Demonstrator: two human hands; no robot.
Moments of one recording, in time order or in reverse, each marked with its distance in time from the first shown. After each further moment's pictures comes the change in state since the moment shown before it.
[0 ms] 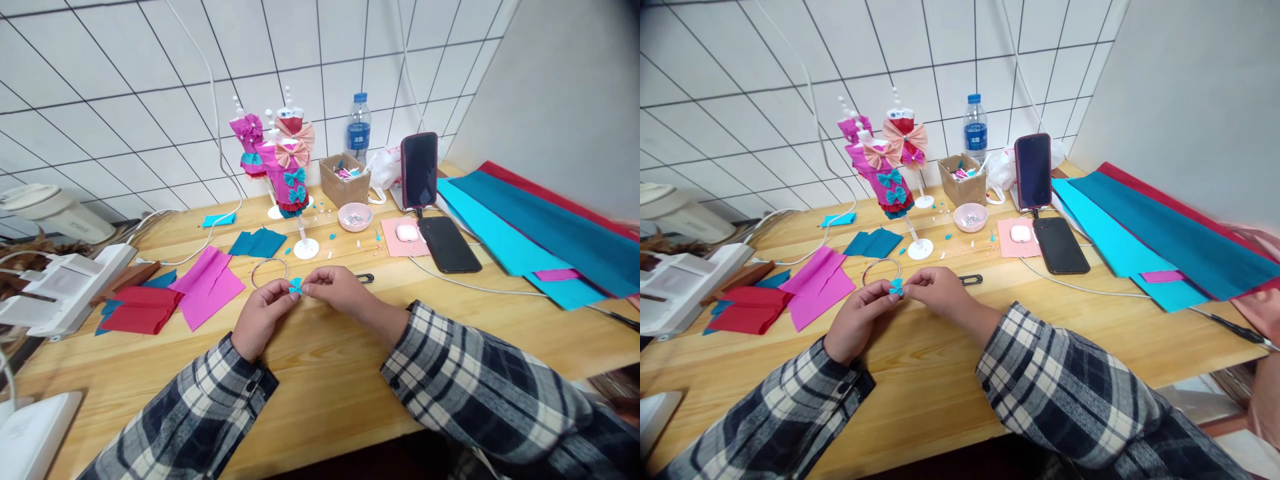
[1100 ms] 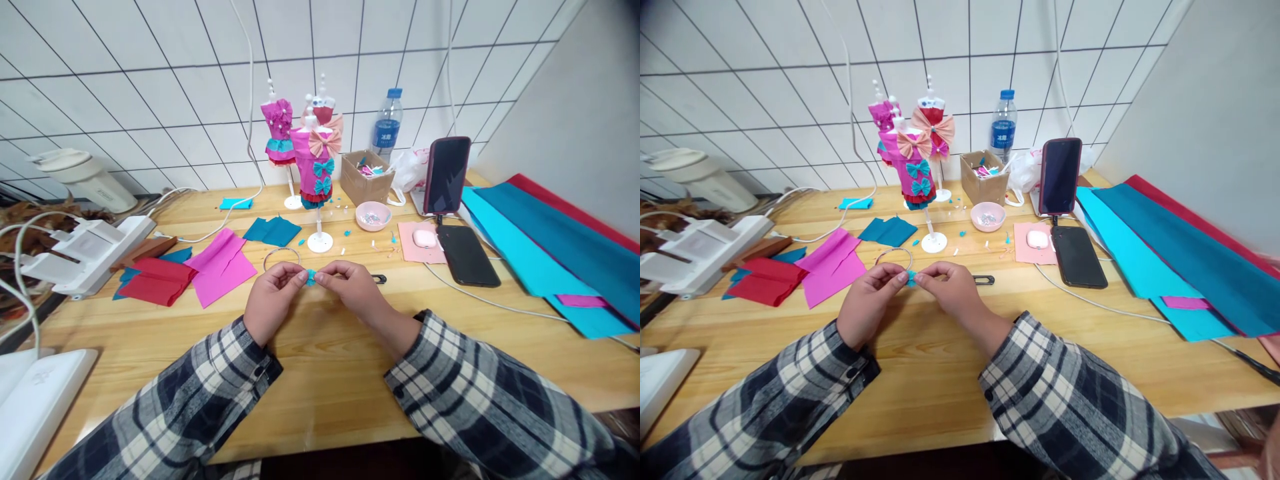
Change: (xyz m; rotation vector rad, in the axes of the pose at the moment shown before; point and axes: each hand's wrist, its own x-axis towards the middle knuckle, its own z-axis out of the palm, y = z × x) left_hand -0.001 0.003 0.010 0.089 0.237 0.151; right_hand -0.007 0.002 0.006 0.051 0.124 -0.042
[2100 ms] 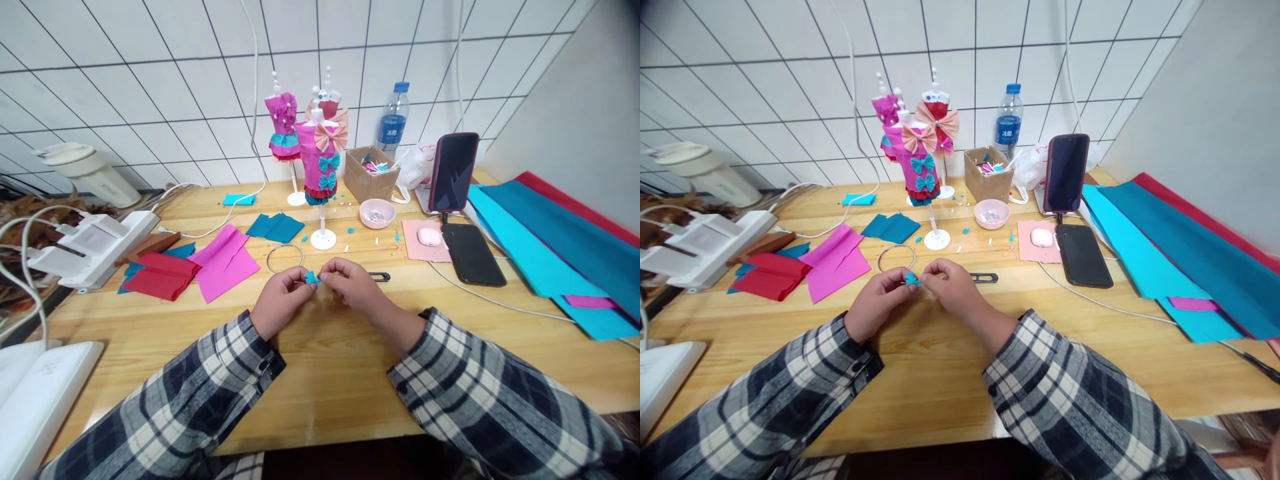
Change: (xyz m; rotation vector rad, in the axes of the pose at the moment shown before) left_hand 0.000 -0.002 -0.004 0.066 -0.279 -0.102; right_hand -0.001 -0.005 -0.001 -0.065 -0.103 0.032
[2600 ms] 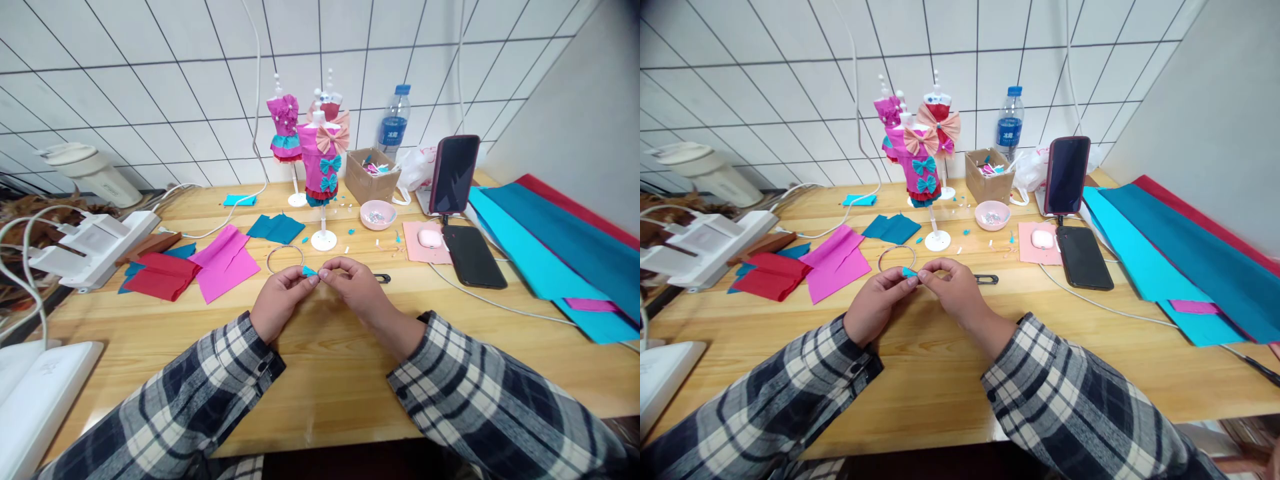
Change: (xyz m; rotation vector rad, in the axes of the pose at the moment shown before) left_hand 0.000 -0.001 0.007 -0.307 0.035 -0.030; right_hand -0.003 0.004 0.005 0.131 0.084 0.035
